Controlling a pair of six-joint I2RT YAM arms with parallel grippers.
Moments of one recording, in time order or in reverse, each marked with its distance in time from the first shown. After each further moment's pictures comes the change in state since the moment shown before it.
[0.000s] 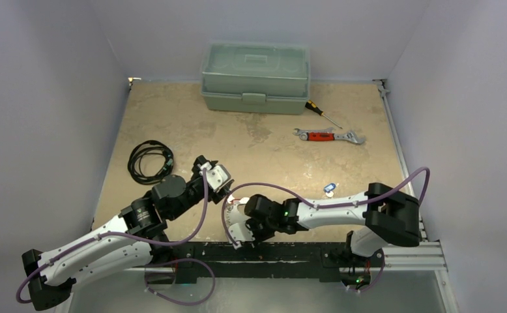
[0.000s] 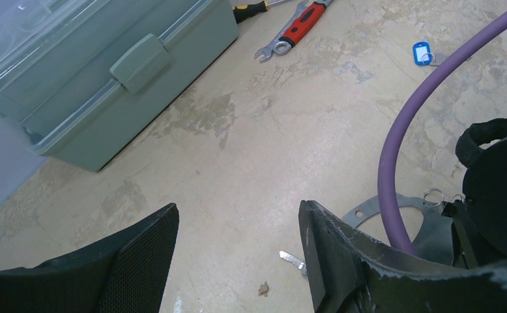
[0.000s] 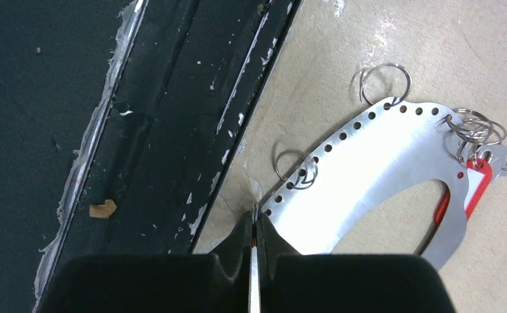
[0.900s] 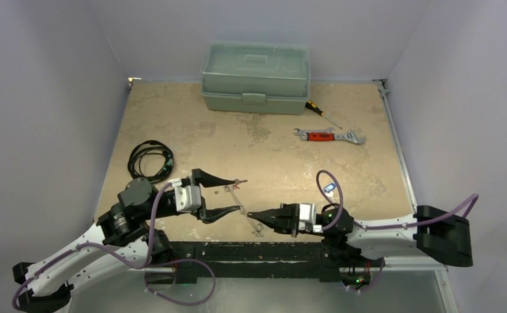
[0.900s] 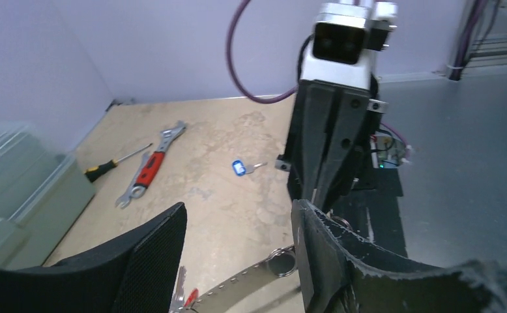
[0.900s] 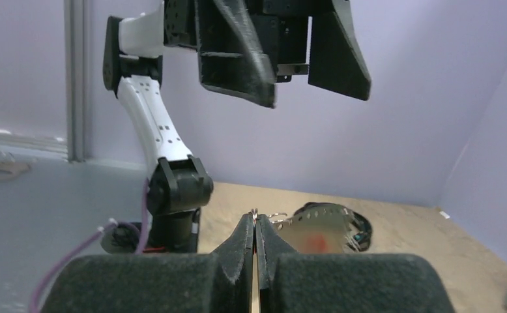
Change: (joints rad) left arm 0.000 -0.129 0.100 0.041 0.586 -0.110; right arm 0.000 -0.515 -0.586 1.508 0.031 0.489
